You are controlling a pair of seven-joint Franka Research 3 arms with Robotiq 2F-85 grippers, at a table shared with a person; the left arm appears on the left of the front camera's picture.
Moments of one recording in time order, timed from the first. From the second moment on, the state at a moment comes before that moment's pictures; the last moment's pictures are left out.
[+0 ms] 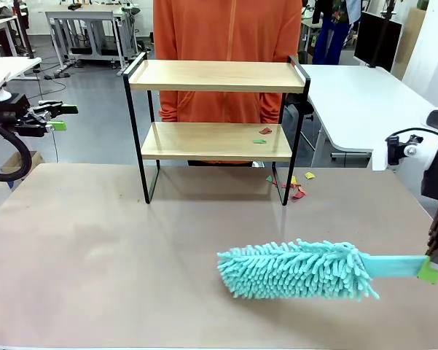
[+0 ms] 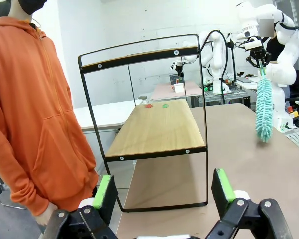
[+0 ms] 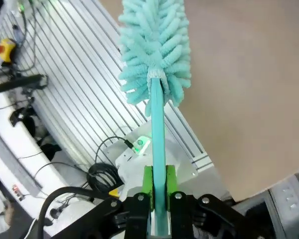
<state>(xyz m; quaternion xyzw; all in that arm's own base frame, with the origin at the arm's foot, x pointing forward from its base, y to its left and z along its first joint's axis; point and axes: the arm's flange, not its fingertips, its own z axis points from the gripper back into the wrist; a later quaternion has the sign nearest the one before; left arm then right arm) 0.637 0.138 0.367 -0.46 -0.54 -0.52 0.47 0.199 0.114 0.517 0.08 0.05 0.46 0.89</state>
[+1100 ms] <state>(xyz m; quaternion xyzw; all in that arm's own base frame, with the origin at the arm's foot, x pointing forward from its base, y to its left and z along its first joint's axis) 0.637 0.138 0.367 -0.46 -0.54 -0.52 0.47 0.196 0.118 0.518 0.09 0.04 0.46 0.88</state>
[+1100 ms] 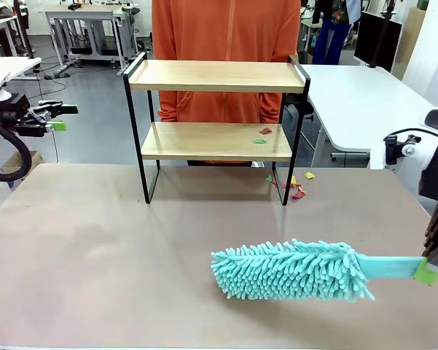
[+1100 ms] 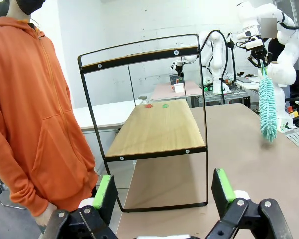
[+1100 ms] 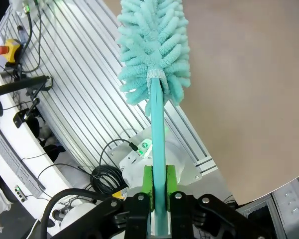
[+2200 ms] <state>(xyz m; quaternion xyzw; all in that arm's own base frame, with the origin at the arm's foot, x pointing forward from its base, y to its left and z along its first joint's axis) 0.611 0.109 0.381 -0.45 -0.54 -0.52 0.49 0.321 0.078 0.536 0.08 -0.14 0.59 0.79</state>
